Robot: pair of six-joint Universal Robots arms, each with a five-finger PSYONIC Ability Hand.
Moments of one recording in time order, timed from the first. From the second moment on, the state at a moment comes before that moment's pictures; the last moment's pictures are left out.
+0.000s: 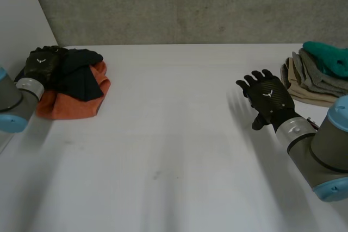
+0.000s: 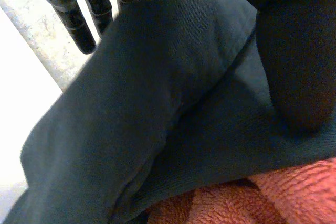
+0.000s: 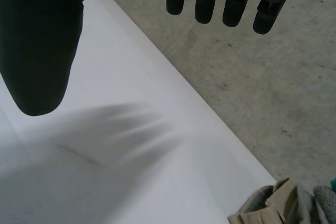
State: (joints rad) left arm 4.78 -2.70 -0.70 3.44 -1.24 3.39; right arm 1.82 -1.12 1.78 -0.56 1.30 2.63; left_hand 0.22 0.24 0.24 0.23 0.07; right_hand 0.23 0.21 0.21 0.21 0.05
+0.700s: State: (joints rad) left arm 4.30 -1.85 -1.31 3.59 -1.31 2.92; right arm 1.73 -1.22 1.80 -0.61 1.35 2.72; left_hand 1.06 1.19 1.18 1.20 0.96; right_hand 0.23 0.21 0.21 0.21 0.05
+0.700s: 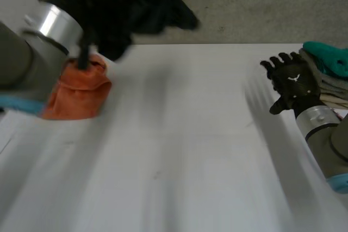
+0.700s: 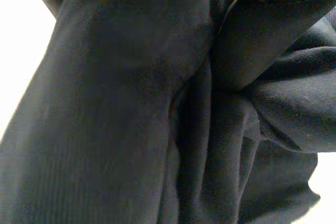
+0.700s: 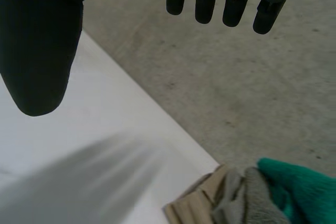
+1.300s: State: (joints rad) left arm 4.23 -1.67 -1.84 3.33 -1.31 3.18; right arm 1.75 -1.26 1.62 0.09 1.24 2.73; left_hand 0.19 0.21 0.21 0.20 0.05; right_hand 0.23 0.21 0.21 0.21 0.05
